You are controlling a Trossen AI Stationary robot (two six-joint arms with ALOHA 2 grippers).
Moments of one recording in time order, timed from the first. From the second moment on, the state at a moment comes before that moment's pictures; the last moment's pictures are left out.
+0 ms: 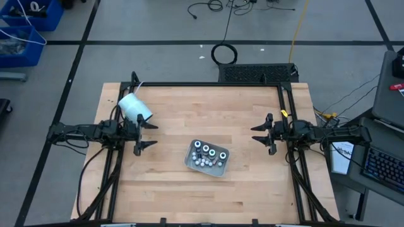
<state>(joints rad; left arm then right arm) -0.07 0.05 0.04 -0.05 -0.08 0.00 0.01 0.14 0.02 0.13 0.05 0.11</state>
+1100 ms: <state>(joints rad) -0.07 0.05 0.04 -0.05 -0.08 0.00 0.01 0.14 0.02 0.13 0.05 0.11</state>
